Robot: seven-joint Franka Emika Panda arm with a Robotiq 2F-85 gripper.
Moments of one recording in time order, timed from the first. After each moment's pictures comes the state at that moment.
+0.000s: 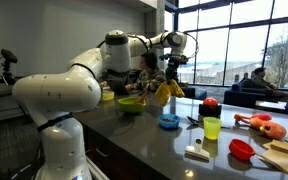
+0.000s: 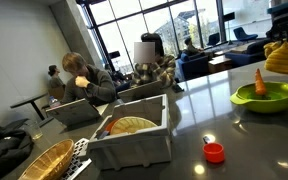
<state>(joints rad) -2.62 -1.12 1.65 -0.86 1.22 1.04 0.22</state>
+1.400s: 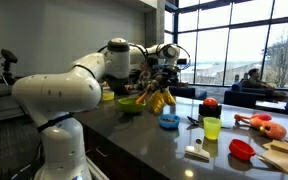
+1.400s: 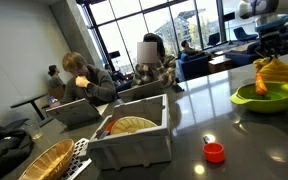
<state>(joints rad) -2.60 -1.21 1.74 -0.80 1.22 1.05 0.20</state>
